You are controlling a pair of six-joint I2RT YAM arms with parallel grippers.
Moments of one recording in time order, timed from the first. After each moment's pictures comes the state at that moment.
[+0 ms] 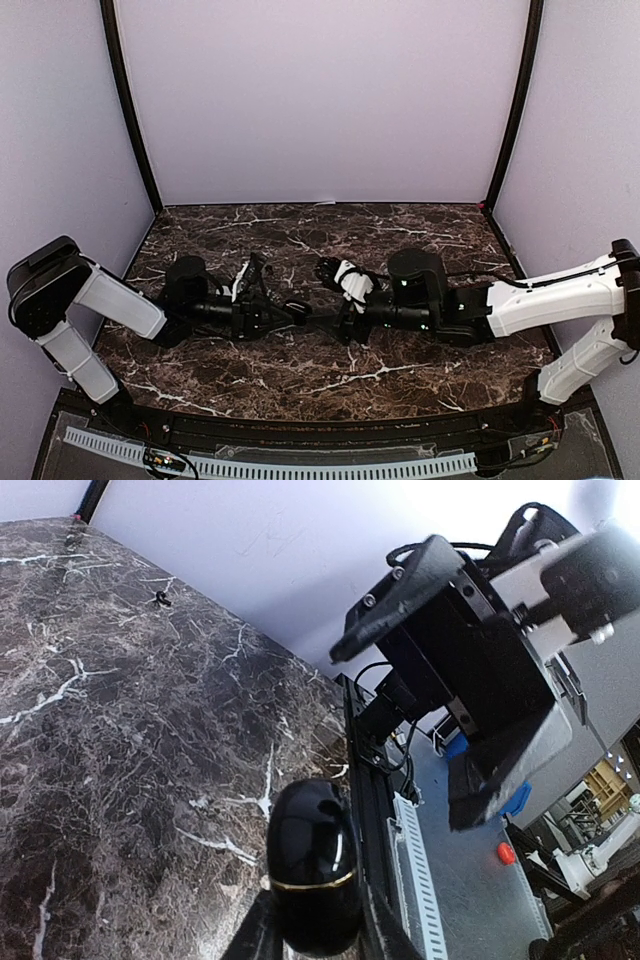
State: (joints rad) left arm -0.67 1.61 0.46 0.98 0.92 -0.50; right arm 1.18 1.44 0.81 0.28 0.05 -0.21
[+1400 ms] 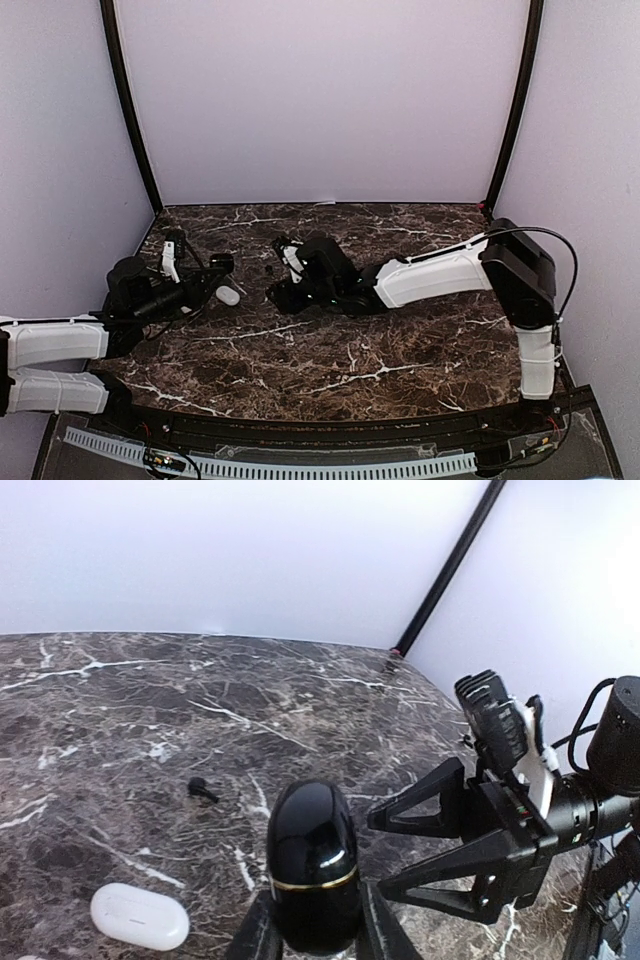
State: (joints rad) left arm -0.43 1.03 0.26 0.60 0.29 -0.39; right arm 1.06 2.02 1.32 0.16 0.08 0.28
